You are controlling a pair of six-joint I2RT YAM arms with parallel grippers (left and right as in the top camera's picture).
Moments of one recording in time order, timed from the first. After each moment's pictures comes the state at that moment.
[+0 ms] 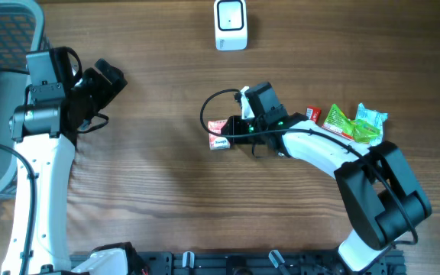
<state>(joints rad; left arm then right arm) 0.13 1.36 1.24 -0.79 0.14 -0.66 0.52 1.83 0.97 -0.12 -0.39 0.52</state>
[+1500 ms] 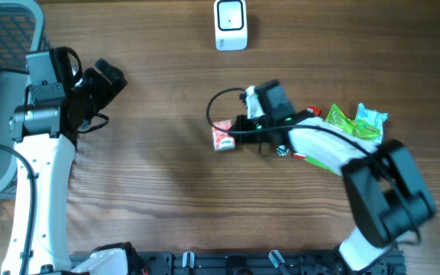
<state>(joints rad) 0.13 1.36 1.24 -0.79 0.14 -0.66 0.46 1.80 0.96 -0.17 -0.49 0.44</state>
